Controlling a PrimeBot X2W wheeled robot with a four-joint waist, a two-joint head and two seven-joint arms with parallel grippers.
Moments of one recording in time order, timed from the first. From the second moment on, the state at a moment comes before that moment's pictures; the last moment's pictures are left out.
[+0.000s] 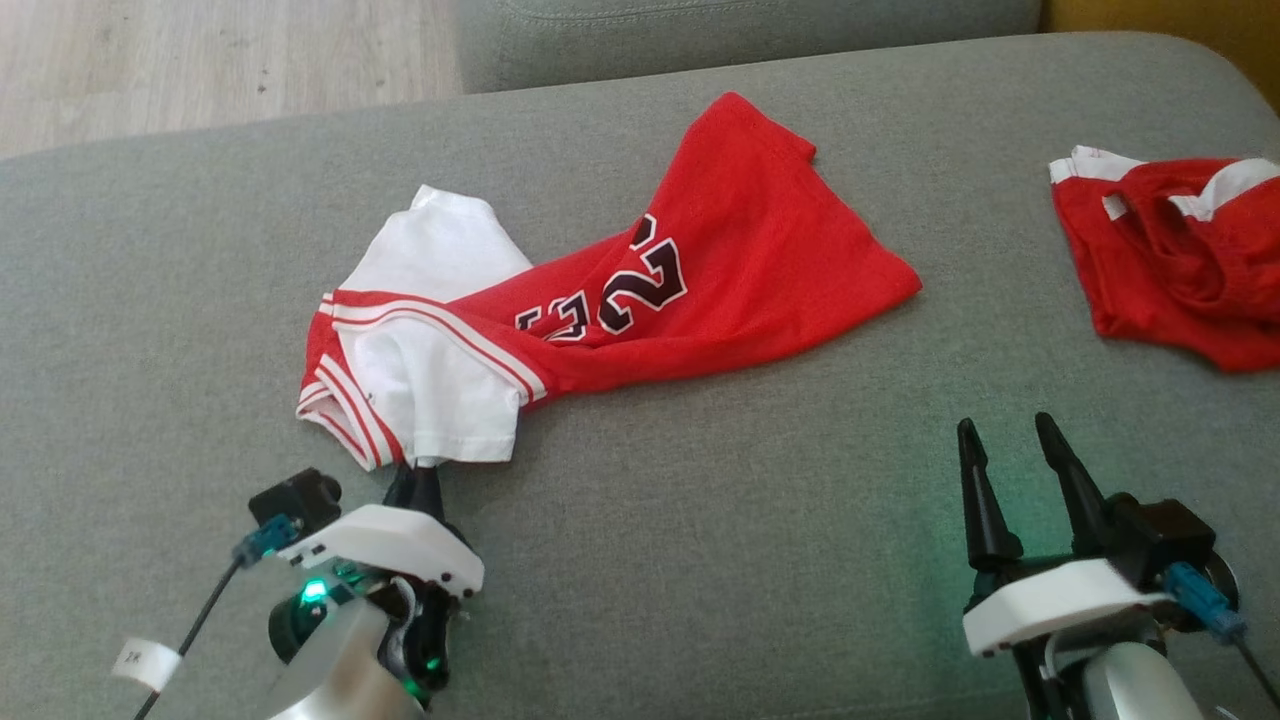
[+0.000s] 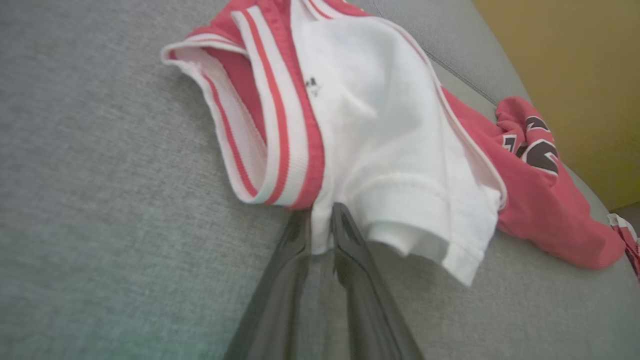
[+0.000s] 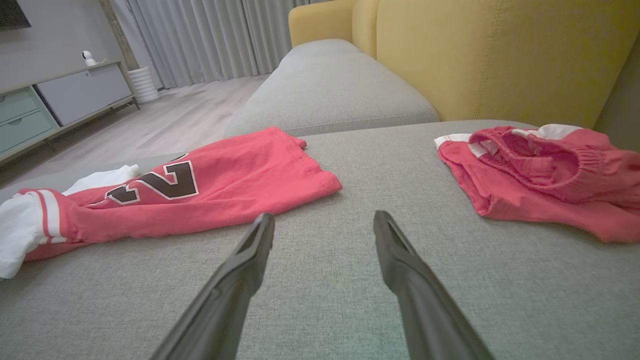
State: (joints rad) left arm -0.43 0.05 -0.41 0.89 -0.90 -0.03 -0.12; right arm -0.01 -0.04 0.03 0.24 0.13 0.12 -0.18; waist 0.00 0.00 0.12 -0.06
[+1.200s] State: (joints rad) left arm -0.12 0.29 -0.40 0.21 -0.87 0.20 -0.19; right arm -0.14 -0.04 -0.11 0.35 0.03 0.12 -0.10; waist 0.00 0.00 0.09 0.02
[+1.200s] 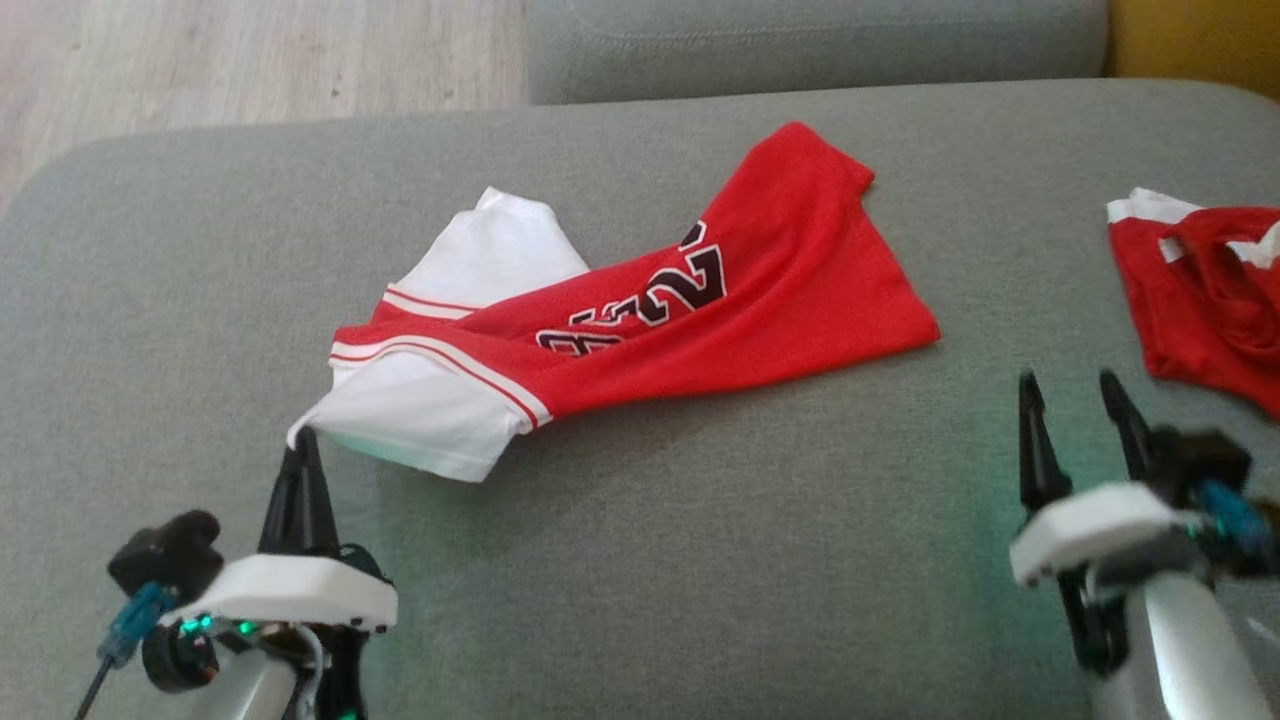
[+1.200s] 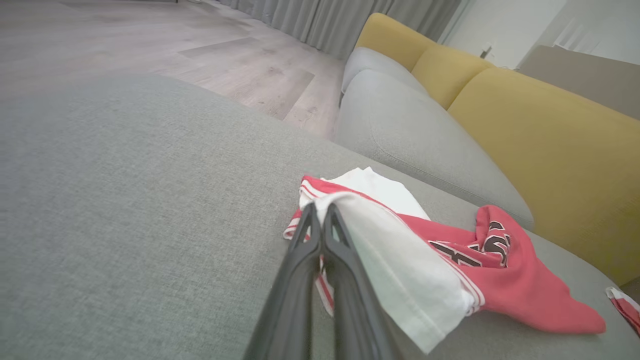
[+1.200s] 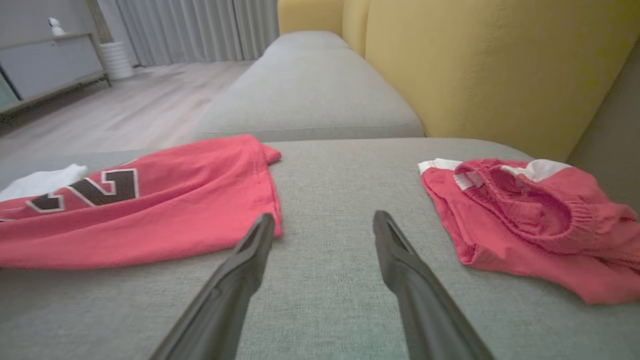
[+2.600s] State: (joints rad) left arm -0.15 0.40 -0.41 0.00 -0.81 0.23 -0.14; right arm -0.63 -0.06 0.11 1.00 0.15 0.12 -0.23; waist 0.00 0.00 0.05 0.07
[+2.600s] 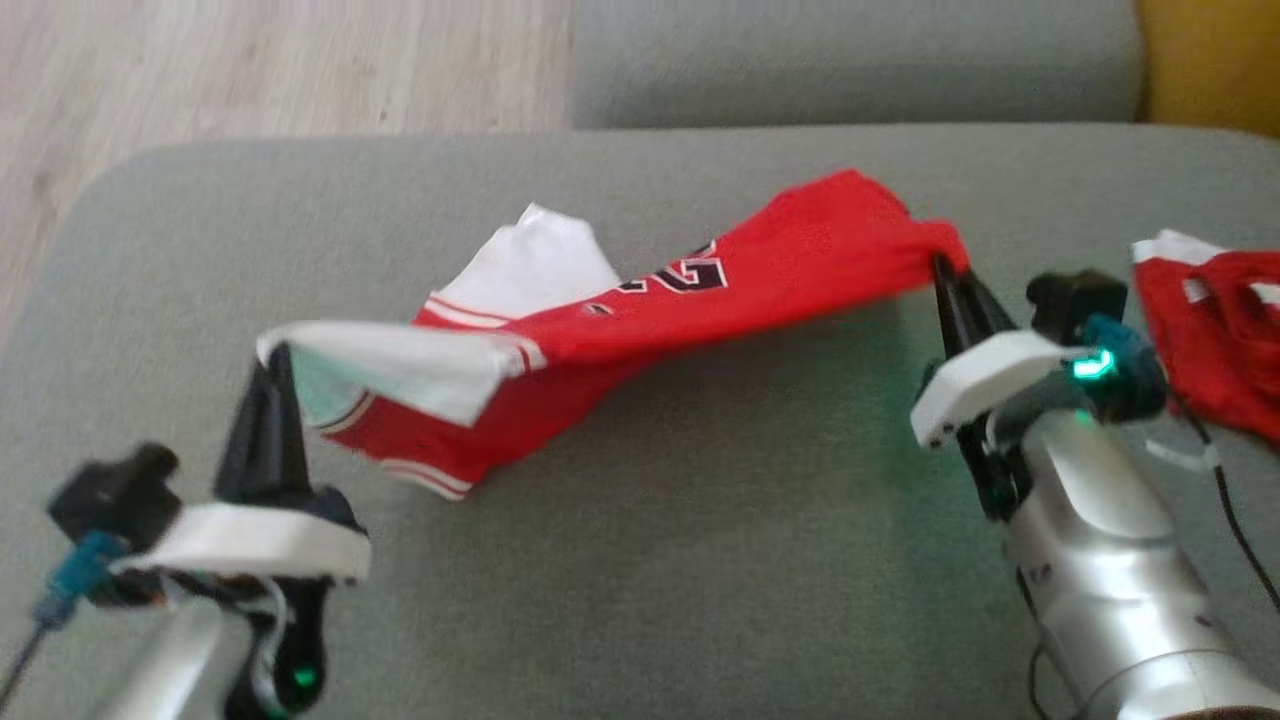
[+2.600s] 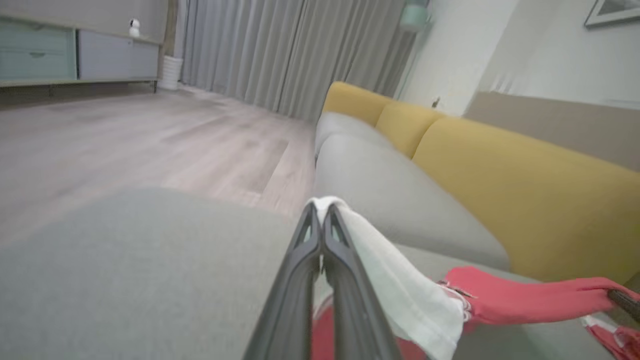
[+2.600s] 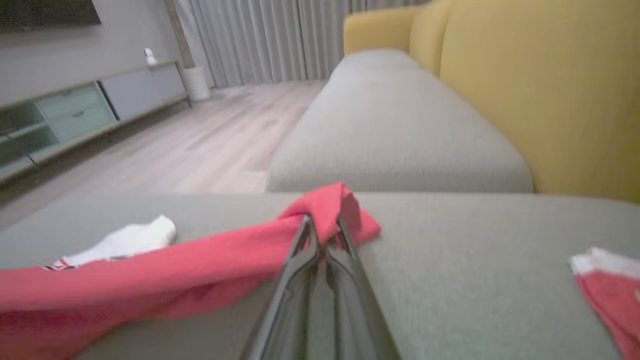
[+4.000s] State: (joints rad) left arm -1.19 0.48 -0.42 0.23 -0.62 0.13 0.06; right arm -0.96 -0.12 0.01 0.35 0.10 0.12 0.07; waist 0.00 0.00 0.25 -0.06
